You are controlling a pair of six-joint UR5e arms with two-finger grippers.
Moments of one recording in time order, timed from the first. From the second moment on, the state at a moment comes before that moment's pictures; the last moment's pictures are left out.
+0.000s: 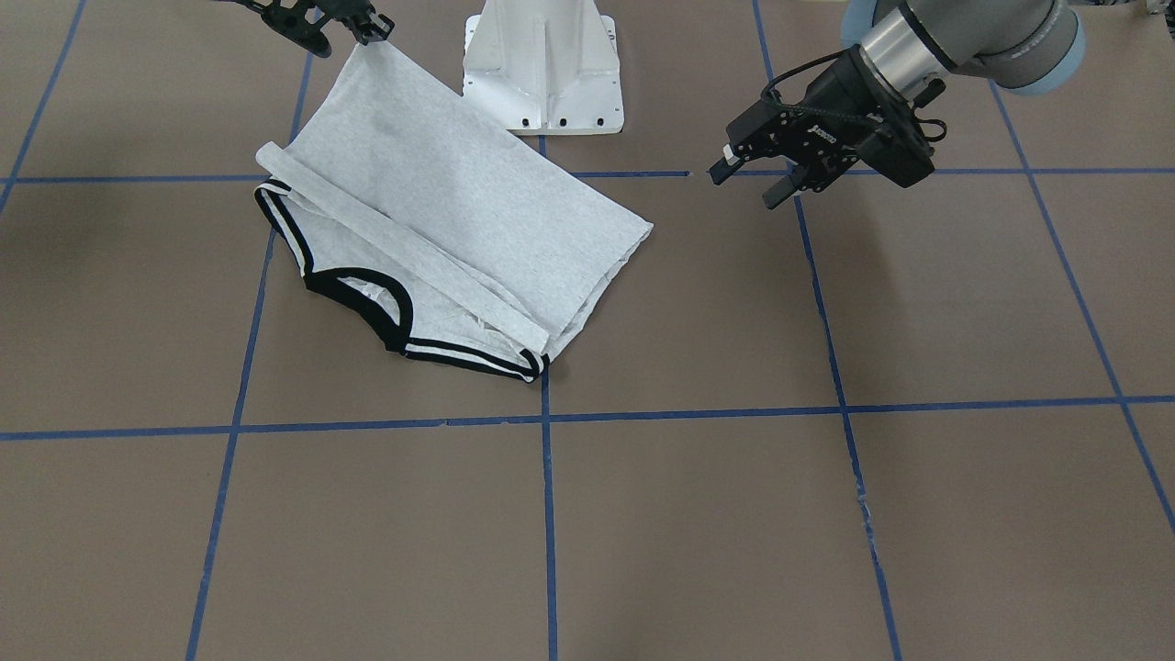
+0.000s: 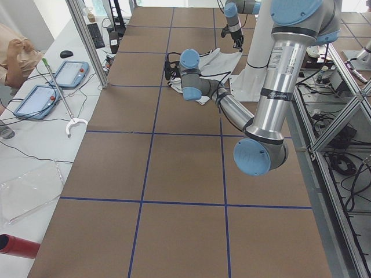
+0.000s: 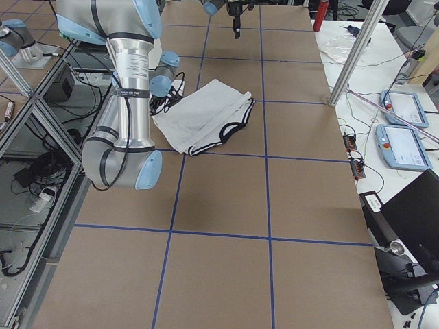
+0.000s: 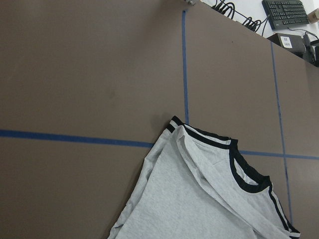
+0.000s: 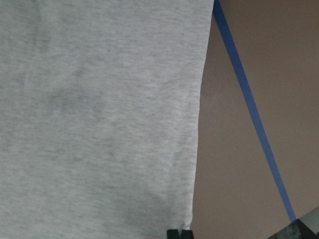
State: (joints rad) left arm -0.77 -1.79 -1.99 -2.30 -2.19 -1.52; right arm 0.02 -1.56 2.36 -1.67 2.02 2.07
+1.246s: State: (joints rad) left arm -0.34 -1.87 -1.92 -2.01 -1.87 -1.83; right arm 0.62 -1.30 2.18 -1.67 1.98 1.85
